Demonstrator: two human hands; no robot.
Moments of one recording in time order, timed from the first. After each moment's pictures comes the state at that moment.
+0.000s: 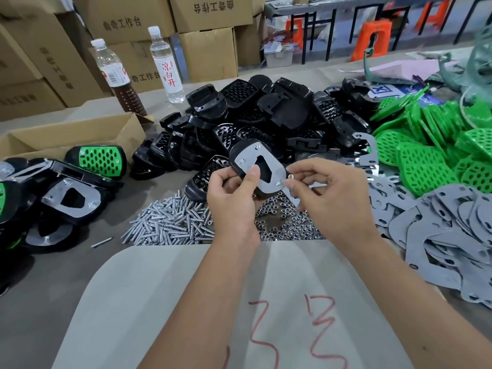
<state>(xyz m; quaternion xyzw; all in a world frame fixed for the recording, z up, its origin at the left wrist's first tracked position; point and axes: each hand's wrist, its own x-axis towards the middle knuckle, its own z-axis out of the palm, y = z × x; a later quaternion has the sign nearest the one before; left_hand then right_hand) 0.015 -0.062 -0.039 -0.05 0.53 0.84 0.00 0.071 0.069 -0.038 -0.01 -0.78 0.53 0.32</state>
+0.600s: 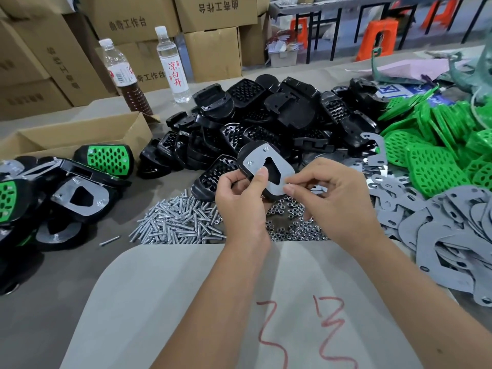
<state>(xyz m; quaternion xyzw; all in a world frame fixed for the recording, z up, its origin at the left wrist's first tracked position) 0.016 -0.060 -0.043 -0.07 0.54 0.84 -0.01 0.071 0.068 -0.037 0.03 -0.78 0.55 0.28</state>
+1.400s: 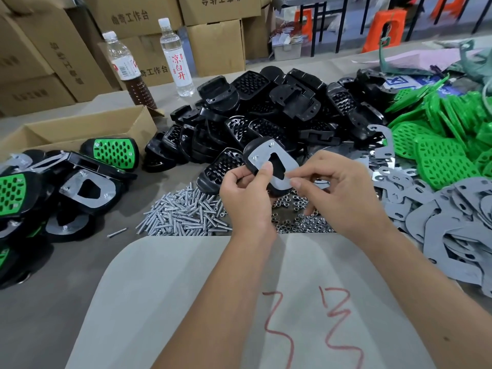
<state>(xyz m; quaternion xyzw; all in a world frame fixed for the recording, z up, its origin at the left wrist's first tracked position) 0.017 -0.060 -0.043 -0.11 0.56 0.82 -0.01 0.071 0.069 -0.036 0.07 -0.79 0.56 0.25</state>
